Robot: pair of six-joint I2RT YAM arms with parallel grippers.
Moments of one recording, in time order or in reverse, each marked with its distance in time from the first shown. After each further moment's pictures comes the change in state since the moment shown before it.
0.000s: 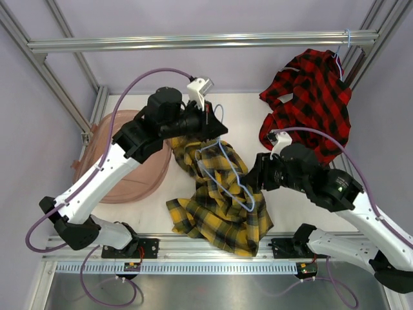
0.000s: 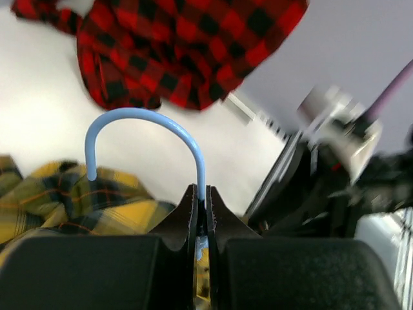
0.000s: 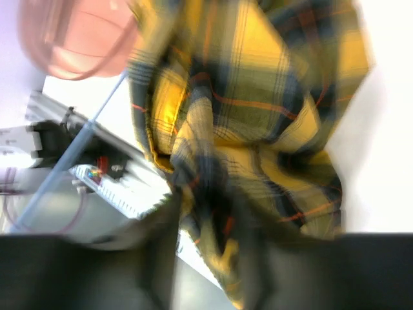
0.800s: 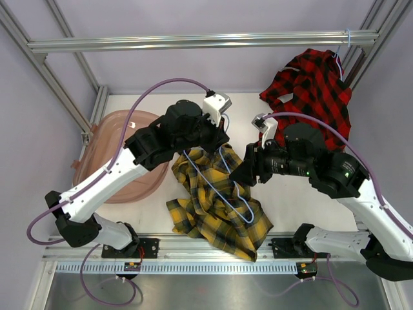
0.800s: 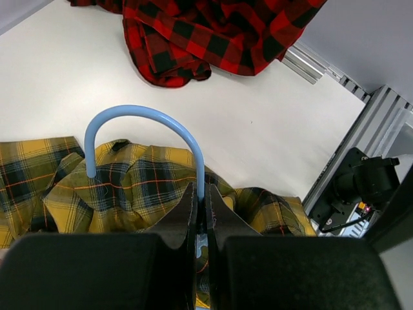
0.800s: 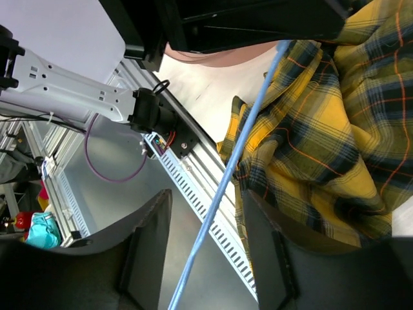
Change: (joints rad) left arm -0.152 -0.001 -0.060 -0.077 -0.256 0.224; right arm 0.000 0.184 0.333 -0.039 -0.300 -0.156
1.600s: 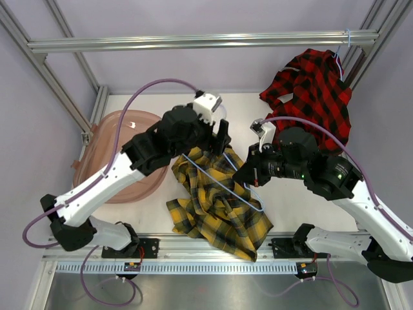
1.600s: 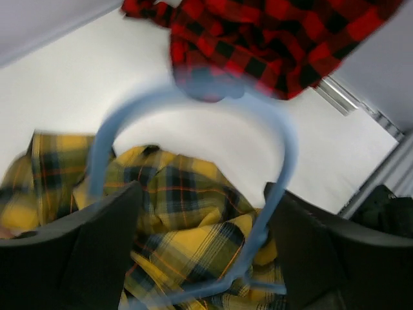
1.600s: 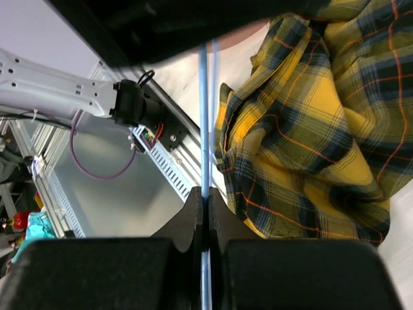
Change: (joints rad) left arm -0.010 -0.024 -0.031 0.047 -0.168 -0.034; right arm 0.001 -0.022 -0.097 0.030 0.019 0.016
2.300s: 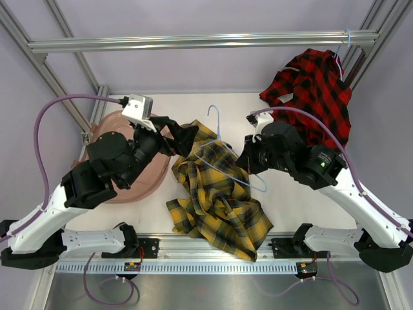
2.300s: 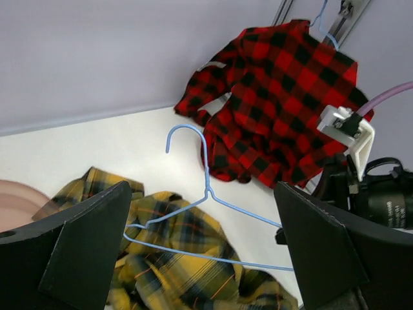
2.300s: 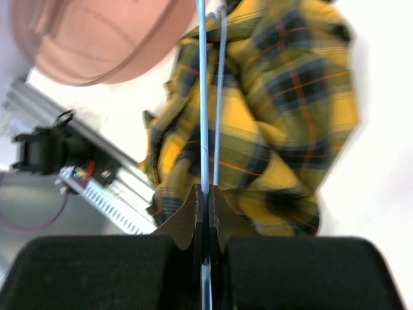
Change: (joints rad) left arm -0.187 -0.399 -0.145 0.119 -0.451 -0.058; right arm 0.006 0.119 0.061 -0.051 0.294 -0.025
